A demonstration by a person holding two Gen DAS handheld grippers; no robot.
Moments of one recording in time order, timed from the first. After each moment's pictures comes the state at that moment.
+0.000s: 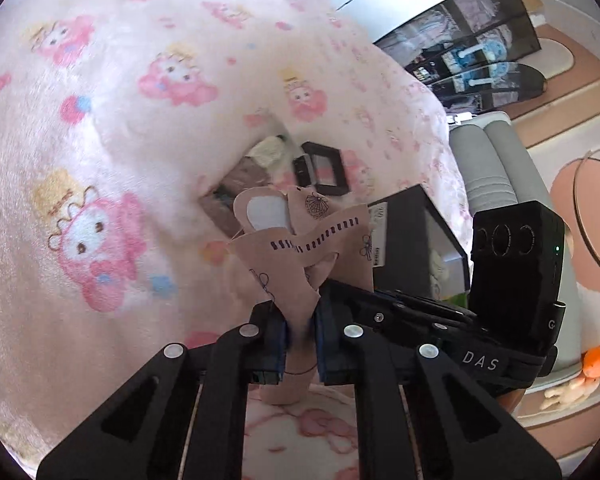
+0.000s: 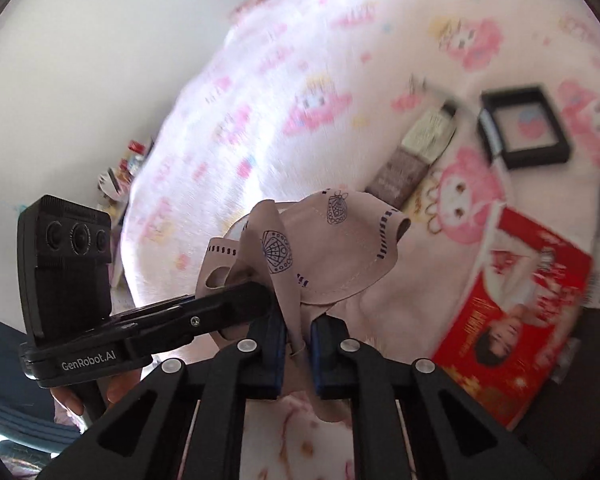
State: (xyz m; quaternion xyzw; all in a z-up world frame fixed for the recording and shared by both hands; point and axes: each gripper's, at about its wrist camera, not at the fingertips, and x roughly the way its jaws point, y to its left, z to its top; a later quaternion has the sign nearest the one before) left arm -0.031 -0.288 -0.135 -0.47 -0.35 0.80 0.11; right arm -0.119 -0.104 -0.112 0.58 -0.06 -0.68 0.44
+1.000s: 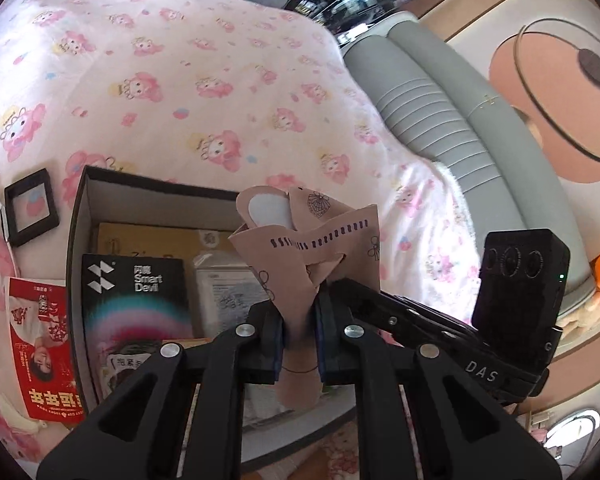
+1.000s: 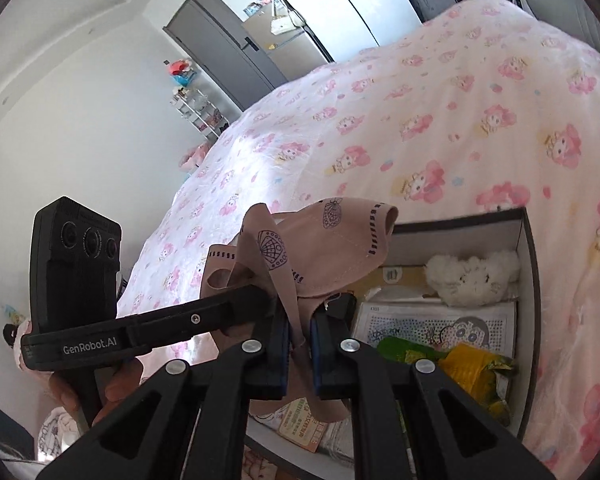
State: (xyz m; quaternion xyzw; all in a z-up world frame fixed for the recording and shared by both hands) left arm -0.160 0.013 -0.072 -0.49 -0.22 0.81 0.23; right arm -0.166 0.213 -0.036 0.44 -0.18 -0.82 0.32
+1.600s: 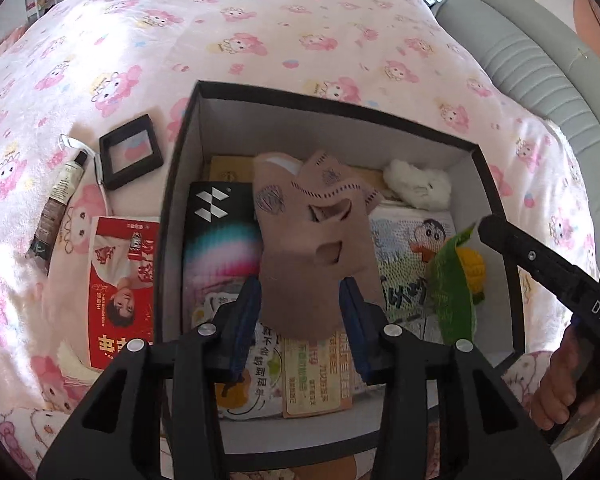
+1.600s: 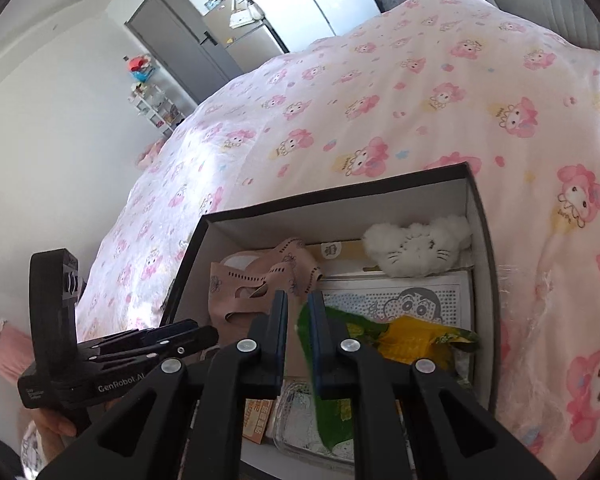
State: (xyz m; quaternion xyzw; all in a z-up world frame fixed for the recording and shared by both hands) left arm -0.126 0.010 -0.125 -0.56 -0.11 0.82 0.08; right arm -0.159 0.223 -0.060 0.46 -0.14 -0.84 0.25
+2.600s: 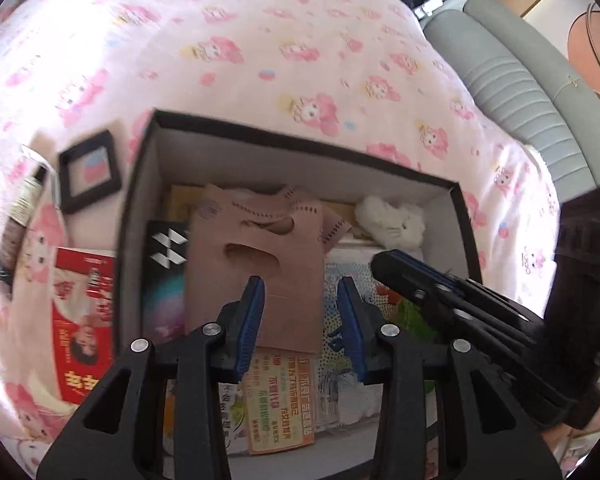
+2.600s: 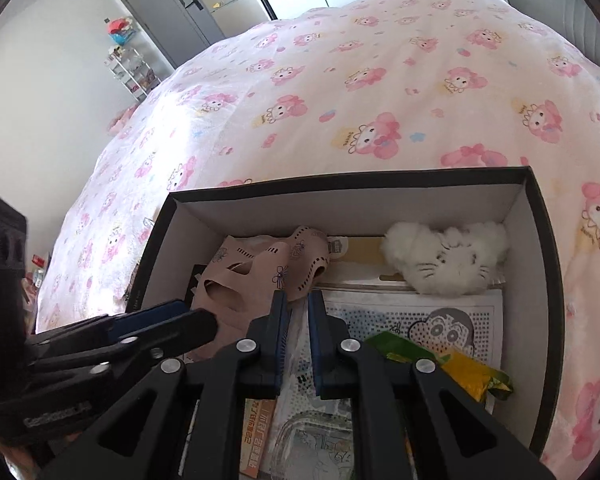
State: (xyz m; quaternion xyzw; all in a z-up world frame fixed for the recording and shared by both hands) left arm -0.175 0.004 -0.130 -0.56 -0.16 0.81 0.11; right arm -0.196 0.182 -0.086 0.50 -0.10 -0.83 0.21
